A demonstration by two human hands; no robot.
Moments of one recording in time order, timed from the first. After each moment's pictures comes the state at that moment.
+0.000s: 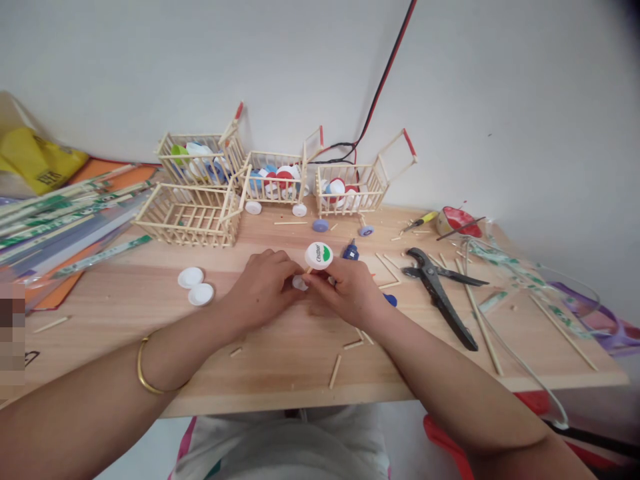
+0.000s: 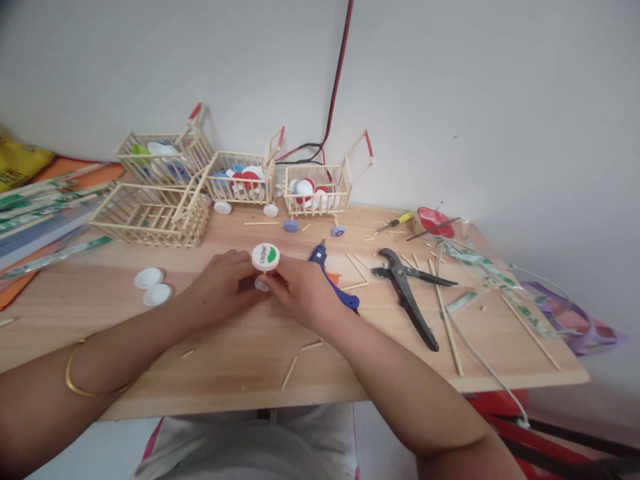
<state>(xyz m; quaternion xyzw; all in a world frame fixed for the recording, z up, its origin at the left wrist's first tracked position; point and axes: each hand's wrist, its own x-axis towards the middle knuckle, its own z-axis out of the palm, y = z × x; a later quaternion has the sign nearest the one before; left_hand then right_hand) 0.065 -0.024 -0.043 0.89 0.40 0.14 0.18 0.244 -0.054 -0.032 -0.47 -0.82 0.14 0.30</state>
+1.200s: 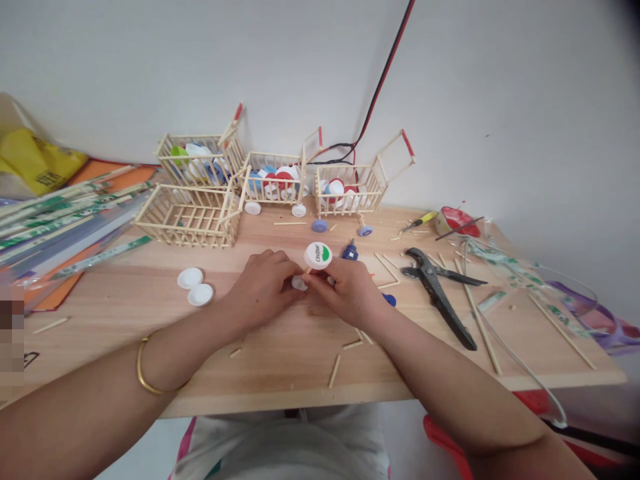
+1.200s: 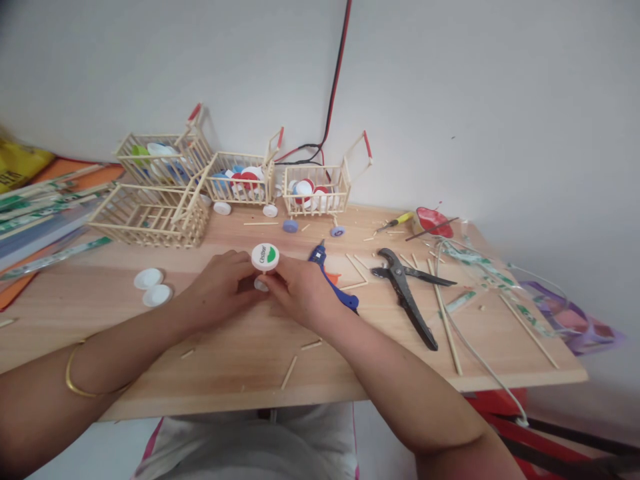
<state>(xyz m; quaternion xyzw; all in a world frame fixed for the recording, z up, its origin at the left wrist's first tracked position) 0.065 -0.024 -0.044 0.89 0.40 0.14 0.18 0.245 -0.054 -0.032 -0.48 -0.81 0.15 0.28</state>
